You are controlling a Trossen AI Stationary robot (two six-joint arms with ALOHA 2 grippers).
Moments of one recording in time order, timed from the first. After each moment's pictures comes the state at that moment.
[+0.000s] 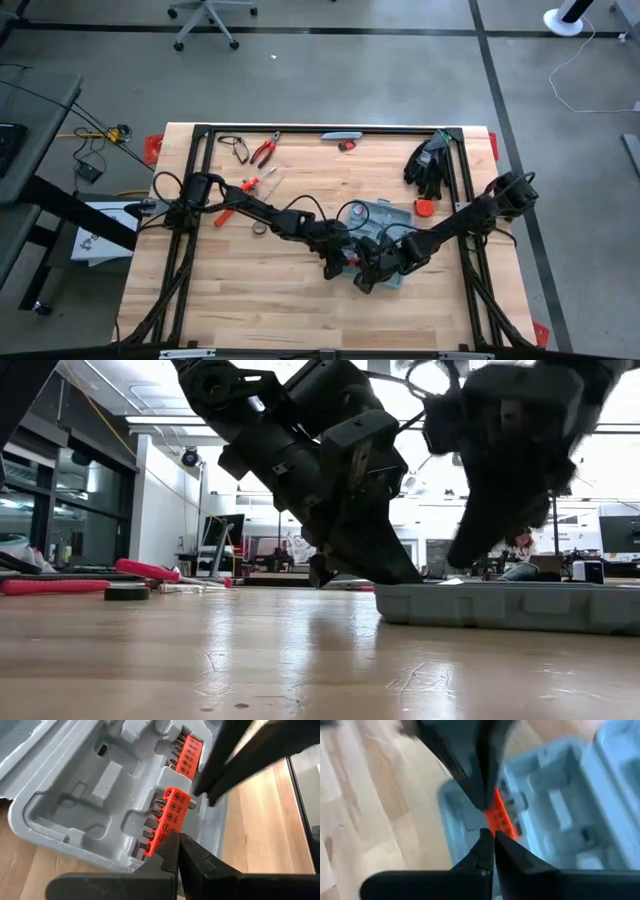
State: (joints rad) left arm -0.14 2.15 1.21 0.09 0.21 -0.47; right arm 0.46 1.72 0.95 -0.31 0.28 0.97
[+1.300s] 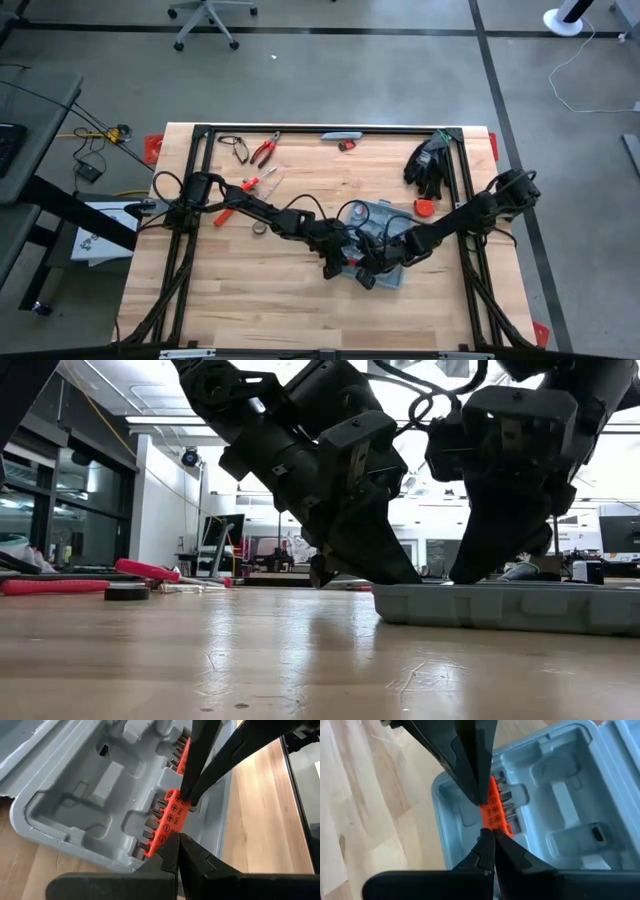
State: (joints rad) left arm -0.13 2.15 1.21 0.09 0.22 -0.46; right arm 0.41 1.69 0.84 -0.14 0.17 0.96
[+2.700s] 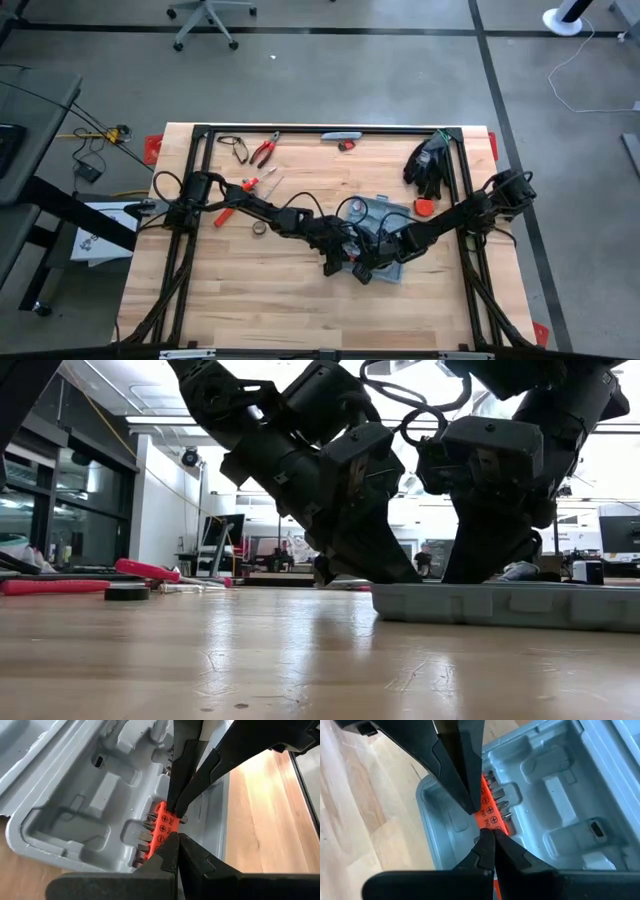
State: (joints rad) left arm -0.12 2.11 1.20 0.16 0.20 -0.41; right arm 0.37 1.75 0.84 -0.18 0.18 0.96
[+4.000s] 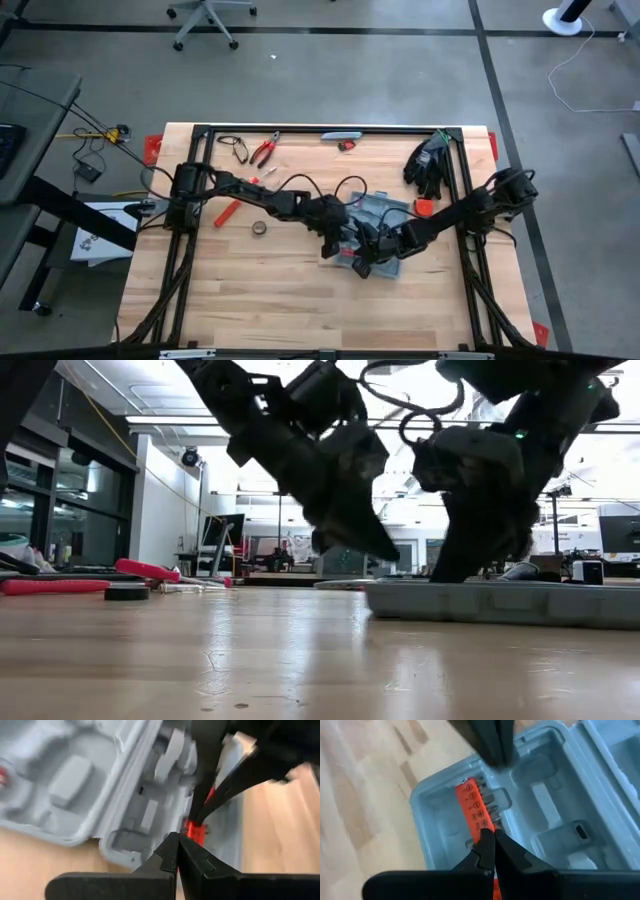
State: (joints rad) left arm -0.03 2.01 1.21 0.05 0.21 -0.27; right arm 0.34 1.71 0.84 -0.16 0.21 0.93
